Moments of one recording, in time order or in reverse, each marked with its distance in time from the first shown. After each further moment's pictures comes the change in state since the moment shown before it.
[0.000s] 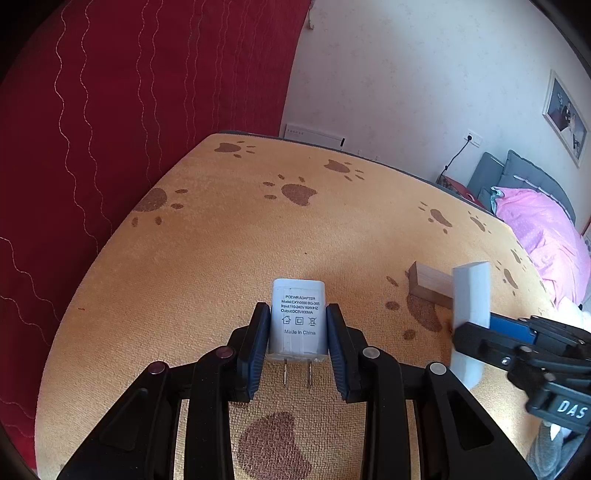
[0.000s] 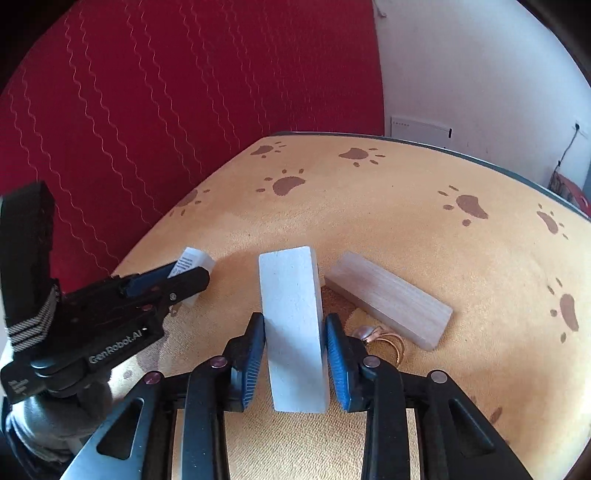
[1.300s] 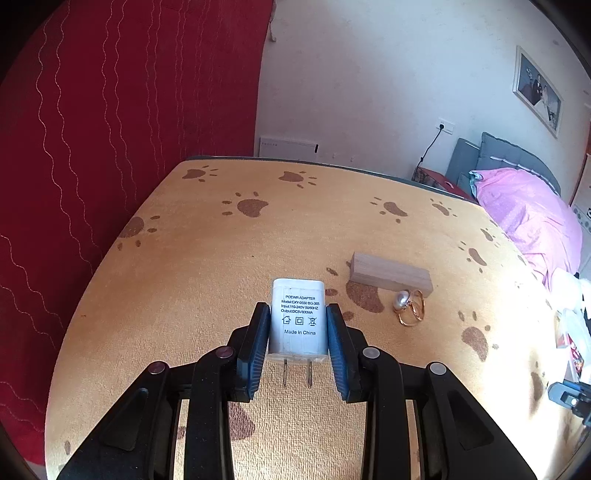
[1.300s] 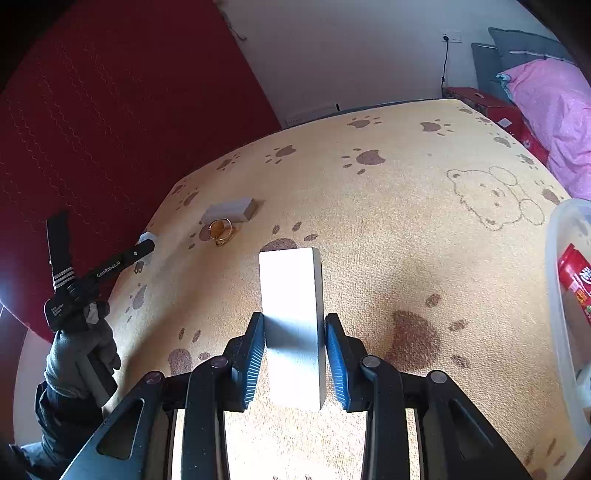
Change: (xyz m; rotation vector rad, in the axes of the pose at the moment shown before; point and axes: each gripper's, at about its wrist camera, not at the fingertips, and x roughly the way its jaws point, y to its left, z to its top) left arm -0.038 -0.041 -0.012 0.120 -0.040 -0.037; right arm -0.159 -0.080 -0.134 0.384 -0.100 -0.141
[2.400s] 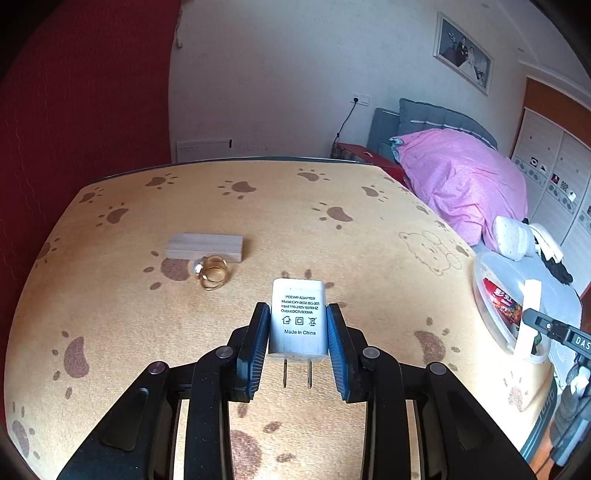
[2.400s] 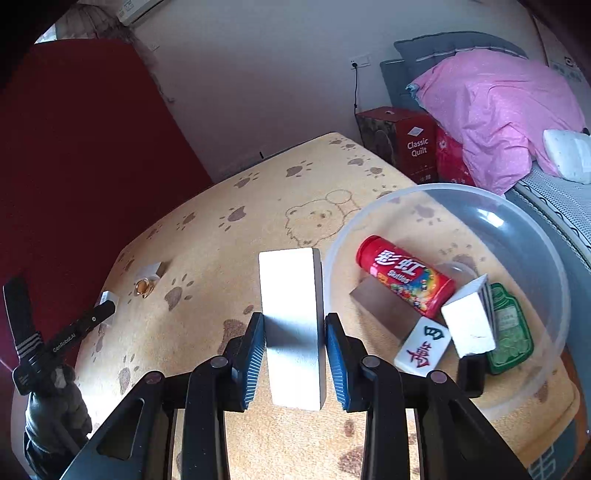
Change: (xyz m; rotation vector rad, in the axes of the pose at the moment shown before) left arm -0.040 -0.158 -0.034 0.199 0.044 -0.219; right arm -0.091 -0.121 -0.017 0.193 -0.196 -0.190
